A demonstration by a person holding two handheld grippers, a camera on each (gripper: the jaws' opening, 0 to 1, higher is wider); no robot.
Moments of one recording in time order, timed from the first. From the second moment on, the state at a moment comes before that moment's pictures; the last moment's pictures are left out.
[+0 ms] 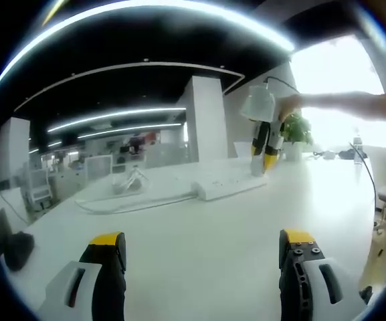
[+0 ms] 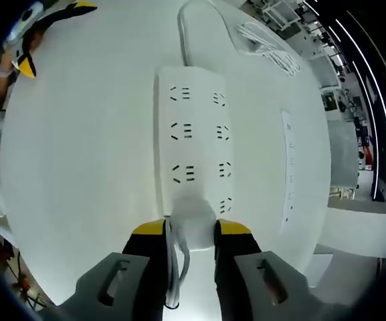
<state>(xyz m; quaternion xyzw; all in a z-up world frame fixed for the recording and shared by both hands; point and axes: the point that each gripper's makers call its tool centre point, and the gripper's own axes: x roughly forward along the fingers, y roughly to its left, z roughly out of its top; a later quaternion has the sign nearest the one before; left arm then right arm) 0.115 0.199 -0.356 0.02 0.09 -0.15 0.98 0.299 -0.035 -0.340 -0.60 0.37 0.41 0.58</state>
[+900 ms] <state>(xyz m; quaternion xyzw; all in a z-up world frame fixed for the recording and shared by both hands) 0.118 0.198 -0.357 0.01 0.09 -0.16 0.98 0.303 -0.036 -0.338 -0.59 0.32 0.43 0.60</state>
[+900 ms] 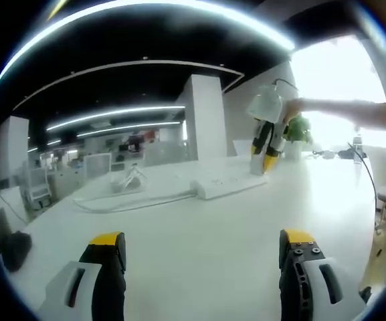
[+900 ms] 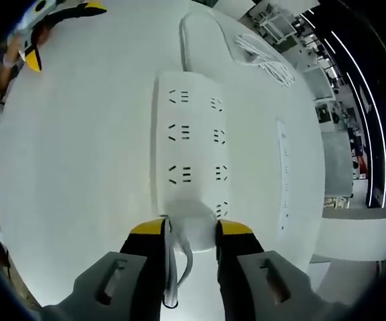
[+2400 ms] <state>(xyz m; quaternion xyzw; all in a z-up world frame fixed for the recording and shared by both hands) 0.118 0.198 -0.357 0.01 0.09 -0.16 0.98 0.301 -0.024 -0.327 -0.54 0.27 0.46 0.65</state>
